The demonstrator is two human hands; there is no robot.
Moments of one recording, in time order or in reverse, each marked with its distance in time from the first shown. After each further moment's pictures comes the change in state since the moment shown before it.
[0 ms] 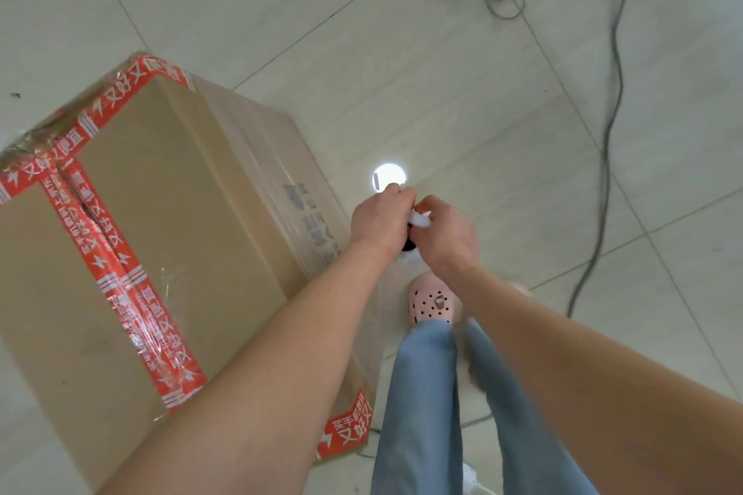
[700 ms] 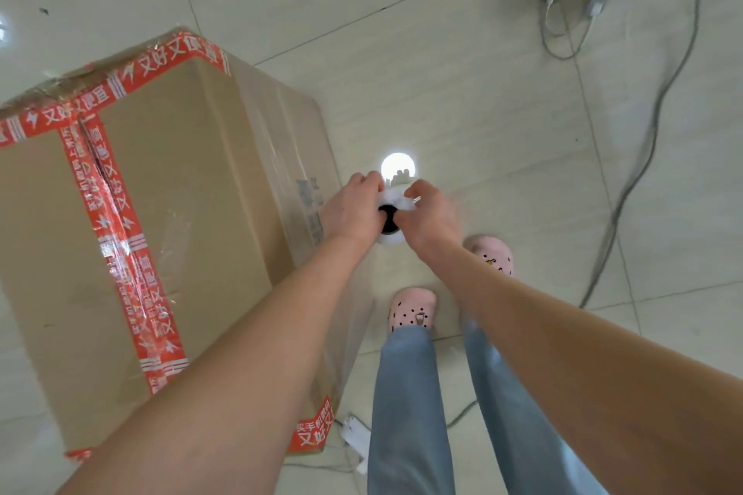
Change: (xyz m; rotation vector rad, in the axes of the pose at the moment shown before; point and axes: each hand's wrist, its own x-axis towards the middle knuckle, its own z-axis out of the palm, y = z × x) left_hand 0.018 -0.033 -0.034 -0.256 0.109 -0.383; right_hand 0.036 -0.072 -0.022 -0.103 -0.150 -0.084
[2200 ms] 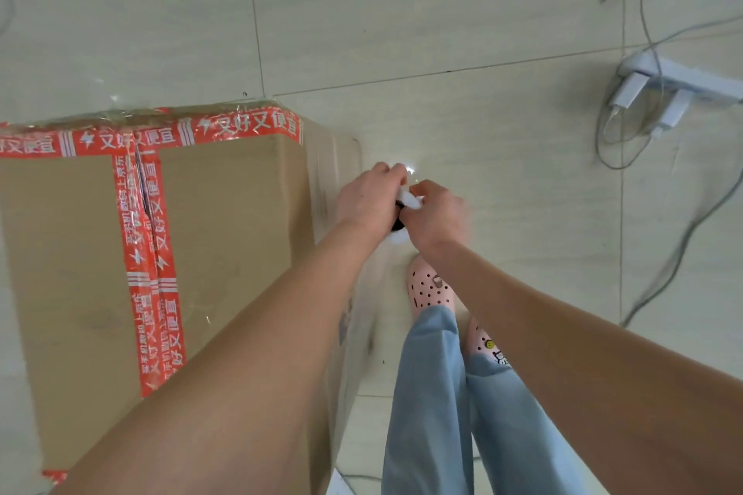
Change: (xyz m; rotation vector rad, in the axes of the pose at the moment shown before) left_hand 0.106 -0.036 -0.094 -0.066 0.035 0.020; right_hand 0.086 -0.129 0.007 -0.161 -0.031 -0.089
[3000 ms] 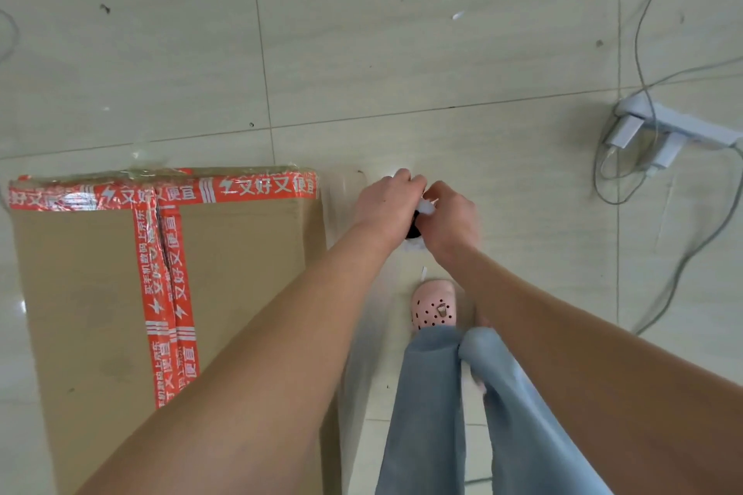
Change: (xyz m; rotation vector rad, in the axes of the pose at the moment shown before) left_hand 0.047 0.006 -0.056 0.154 -0.059 0.146; right_hand 0.033 -0.055 -0.025 -0.093 0.036 -0.022
